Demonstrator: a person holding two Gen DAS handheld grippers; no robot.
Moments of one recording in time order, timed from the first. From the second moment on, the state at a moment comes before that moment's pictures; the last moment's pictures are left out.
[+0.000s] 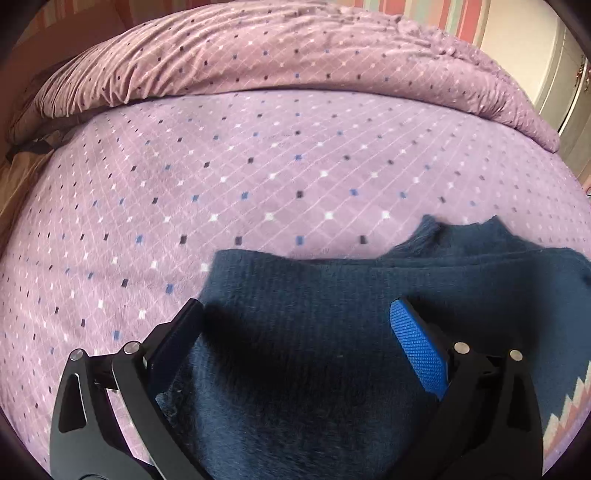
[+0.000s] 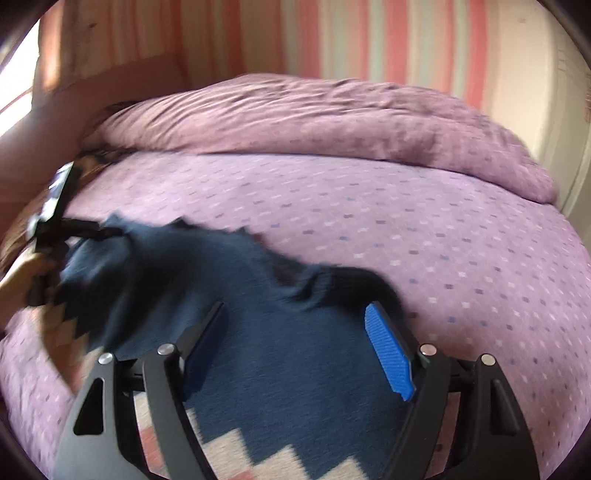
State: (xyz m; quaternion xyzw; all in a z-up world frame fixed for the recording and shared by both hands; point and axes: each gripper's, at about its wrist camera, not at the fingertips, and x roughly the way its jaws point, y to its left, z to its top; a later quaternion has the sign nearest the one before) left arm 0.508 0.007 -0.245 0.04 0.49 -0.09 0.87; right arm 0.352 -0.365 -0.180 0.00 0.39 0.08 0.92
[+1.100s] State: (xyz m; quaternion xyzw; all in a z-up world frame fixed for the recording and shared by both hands) left arm 0.387 0.012 -0.235 0.05 0.47 -0.07 0.88; right arm 0.353 -0.342 -0.187 -0.01 0.40 -0.02 0.91
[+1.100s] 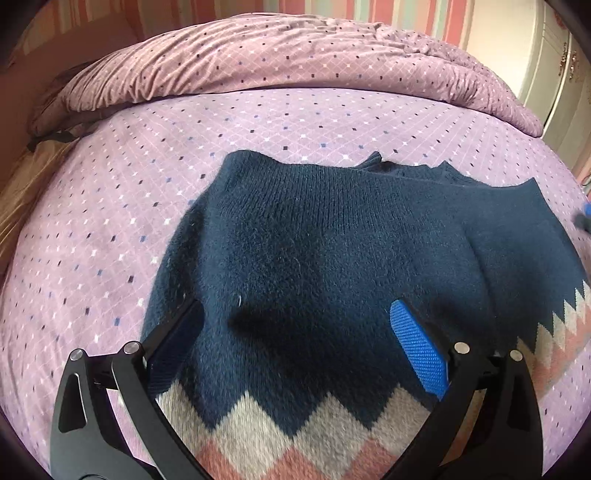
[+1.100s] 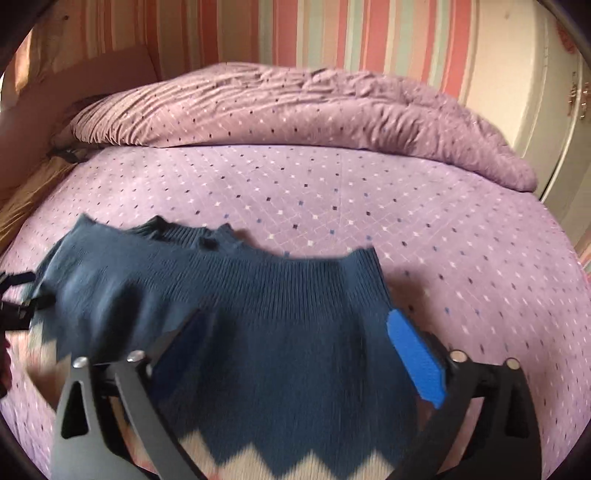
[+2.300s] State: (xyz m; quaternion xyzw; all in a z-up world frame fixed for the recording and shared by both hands) left arm 0.318 -0.044 -0.246 0.03 0.50 -0.09 0.86; right arm 0.230 -0.365 -0.217 0.07 0.40 -0.05 0.91
